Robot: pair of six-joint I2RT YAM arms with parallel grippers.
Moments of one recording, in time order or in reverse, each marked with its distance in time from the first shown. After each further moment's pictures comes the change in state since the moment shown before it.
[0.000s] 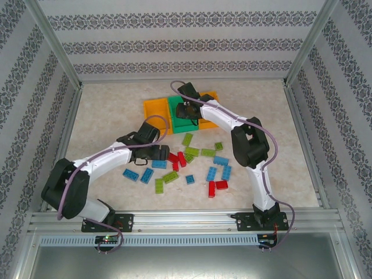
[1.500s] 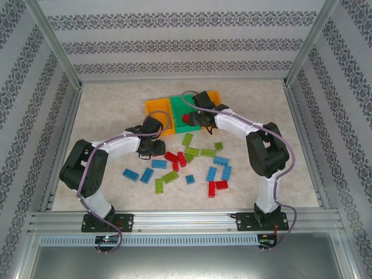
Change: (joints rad) left arm 0.066 0.224 0.116 -0.007 0.013 -0.065; right arm -0.044 -0.247 -0.393 0.142 0.094 -0.161
